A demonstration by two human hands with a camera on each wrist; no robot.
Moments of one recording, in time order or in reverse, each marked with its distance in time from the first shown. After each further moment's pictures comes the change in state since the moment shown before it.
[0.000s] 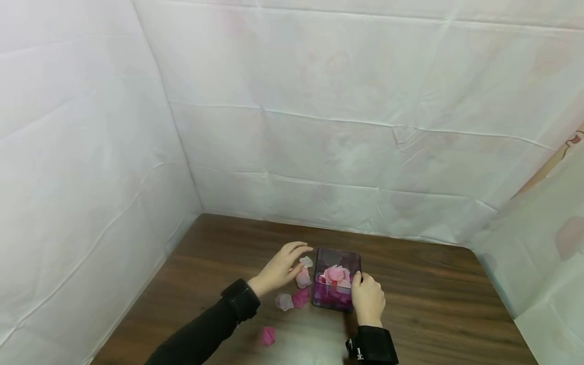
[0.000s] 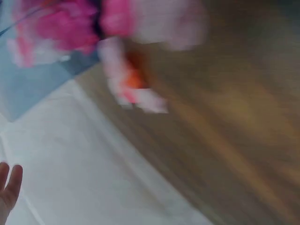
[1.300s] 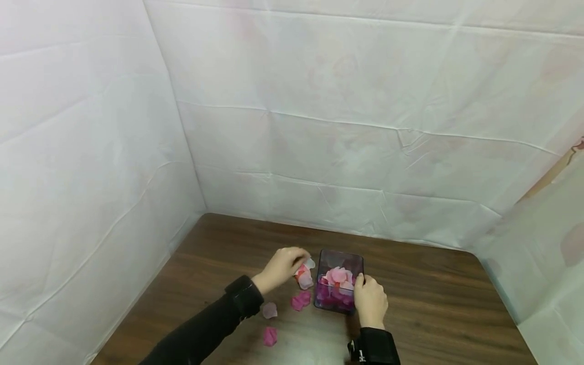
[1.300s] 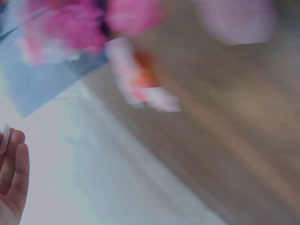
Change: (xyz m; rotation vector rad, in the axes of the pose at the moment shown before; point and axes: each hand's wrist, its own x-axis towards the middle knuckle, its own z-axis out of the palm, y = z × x) left_hand 0.009 0.004 -0.006 -0.033 0.066 -0.099; right_hand 0.002 0.000 -0.002 -0.018 -0.042 -0.005
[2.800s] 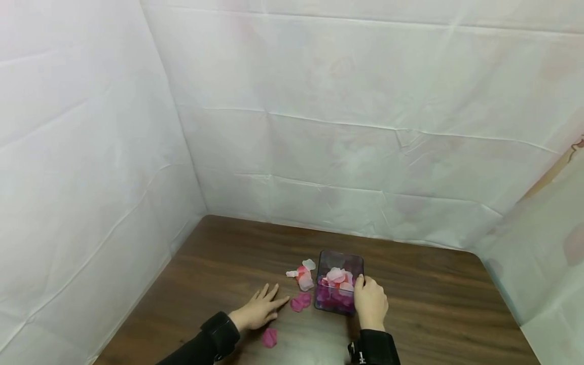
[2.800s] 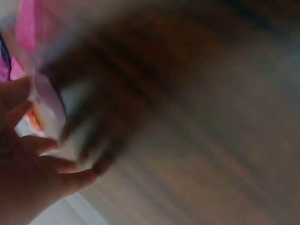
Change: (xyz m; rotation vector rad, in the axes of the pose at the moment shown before) left_hand -0.109 -0.024 0.020 0.026 -0.594 -0.270; right_hand 0.000 0.000 0.000 0.003 0.020 -0.007
